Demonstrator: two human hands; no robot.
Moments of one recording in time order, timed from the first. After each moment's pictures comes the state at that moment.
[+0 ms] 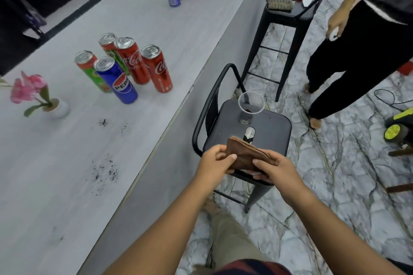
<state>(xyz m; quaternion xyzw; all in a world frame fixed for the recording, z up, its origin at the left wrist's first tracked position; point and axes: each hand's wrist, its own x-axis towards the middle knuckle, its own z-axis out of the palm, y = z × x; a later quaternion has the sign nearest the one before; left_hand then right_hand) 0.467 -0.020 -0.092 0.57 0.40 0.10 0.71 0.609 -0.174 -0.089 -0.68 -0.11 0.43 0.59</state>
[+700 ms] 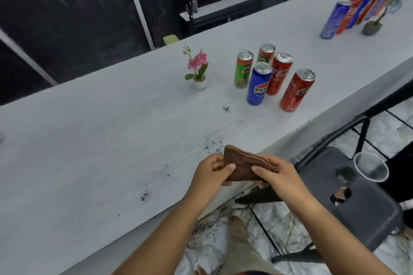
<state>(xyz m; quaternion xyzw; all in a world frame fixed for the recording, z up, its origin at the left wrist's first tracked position) 0.247 0.030 -0.027 0.44 0.55 0.33 0.63 0.463 -0.002 -0.021 -0.61 -0.42 0.55 0.40</state>
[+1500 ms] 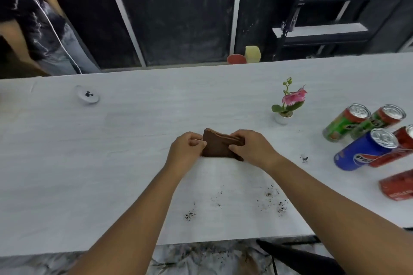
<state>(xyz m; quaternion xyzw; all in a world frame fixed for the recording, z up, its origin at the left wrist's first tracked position) 0.029 0.146 -0.030 0.38 0.76 0.38 0.35 0.248 0.244 -0.011 -0.50 -0.78 0.35 0.10</state>
